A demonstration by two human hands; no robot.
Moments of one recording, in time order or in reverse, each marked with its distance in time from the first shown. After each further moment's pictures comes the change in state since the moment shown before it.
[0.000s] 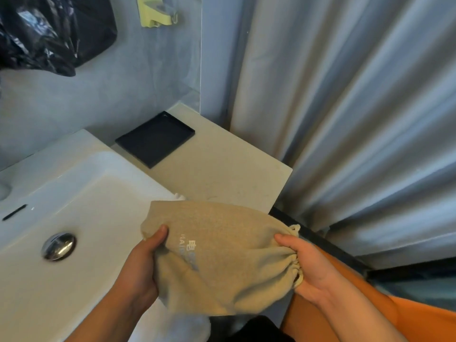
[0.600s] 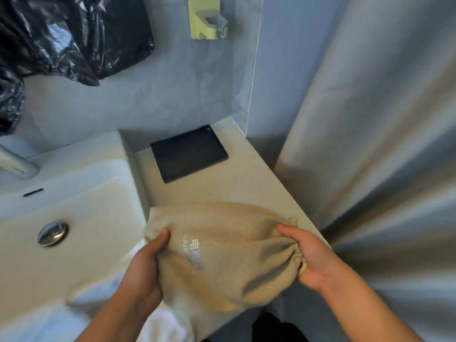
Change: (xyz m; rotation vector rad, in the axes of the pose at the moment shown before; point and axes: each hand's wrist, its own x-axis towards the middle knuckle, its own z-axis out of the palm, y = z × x) left_hand 0.101 0.007 0.153 -0.262 0.412 0.152; right_hand 0.206 -0.206 0.000 -0.336 -0.293 0.179
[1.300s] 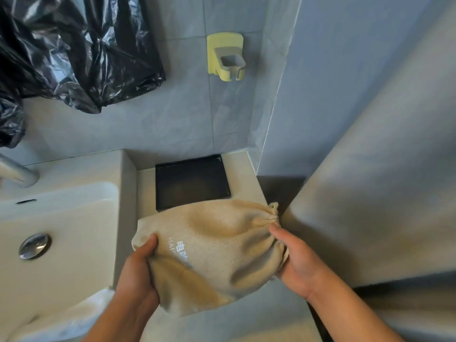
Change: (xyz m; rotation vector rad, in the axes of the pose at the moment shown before) left_hand 0.073 0.031 0.102 -0.265 0.322 0.089; right_hand 0.098 -0.143 0.016 -0.161 -0.332 0.032
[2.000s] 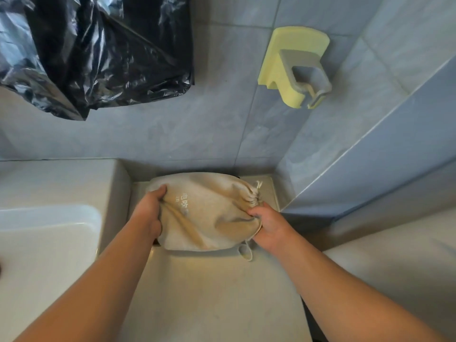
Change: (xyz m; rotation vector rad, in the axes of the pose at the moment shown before) left_hand 0.268 0.086 0.076 0.056 0.083 -0.127; right_hand 0.276 -0.054 0.044 -0.059 0.085 0.013
